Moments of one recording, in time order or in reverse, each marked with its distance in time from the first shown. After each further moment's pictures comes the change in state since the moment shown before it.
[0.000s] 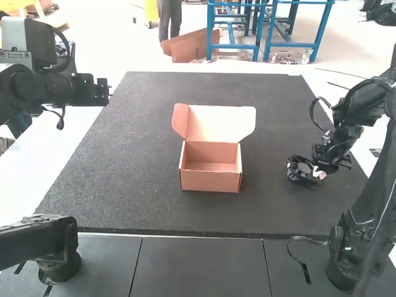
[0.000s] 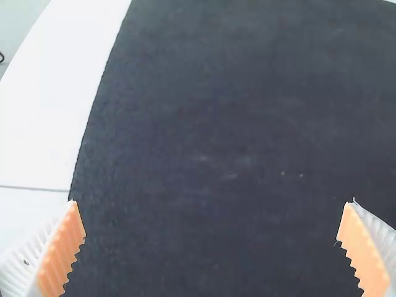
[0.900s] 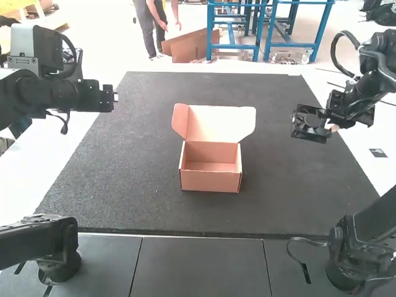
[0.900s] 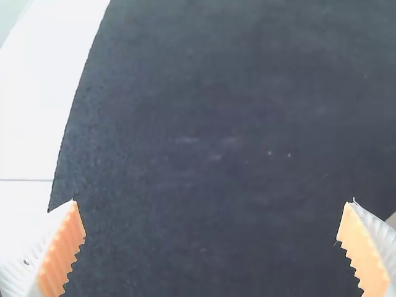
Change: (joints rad) left arm -0.044 0.000 -0.039 0.003 -0.001 0.000; right arm 0.084 -0.476 0.208 -0.329 -0.042 0.212
